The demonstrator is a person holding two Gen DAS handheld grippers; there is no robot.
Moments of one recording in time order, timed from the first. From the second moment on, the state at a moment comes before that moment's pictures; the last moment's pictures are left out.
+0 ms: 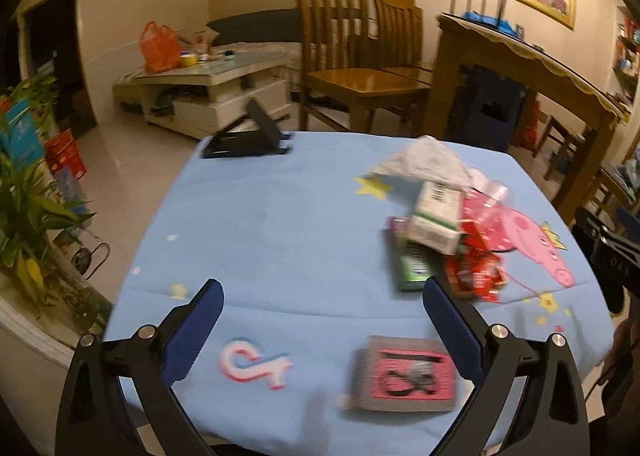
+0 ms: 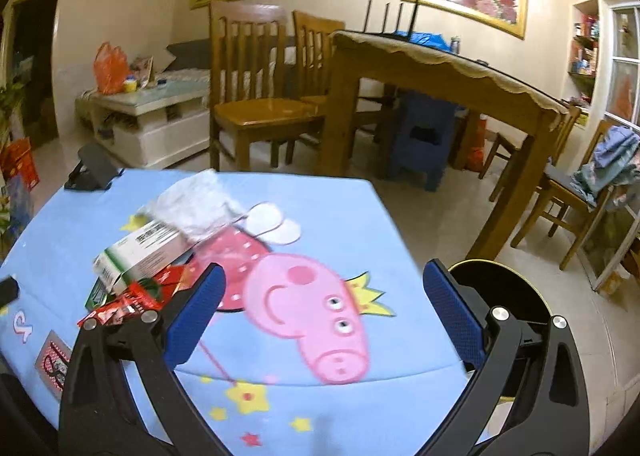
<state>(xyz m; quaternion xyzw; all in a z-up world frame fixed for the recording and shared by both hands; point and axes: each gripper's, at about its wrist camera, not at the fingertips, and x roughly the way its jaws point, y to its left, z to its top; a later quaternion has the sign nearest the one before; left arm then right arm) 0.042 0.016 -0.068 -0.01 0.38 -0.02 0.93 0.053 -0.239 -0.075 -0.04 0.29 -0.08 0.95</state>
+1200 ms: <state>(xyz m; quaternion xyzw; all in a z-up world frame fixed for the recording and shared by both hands) 0.039 0.071 -0.084 -0.06 0.34 -0.01 0.94 0.057 -0.167 -0.105 0.00 0.40 0.15 0.90</state>
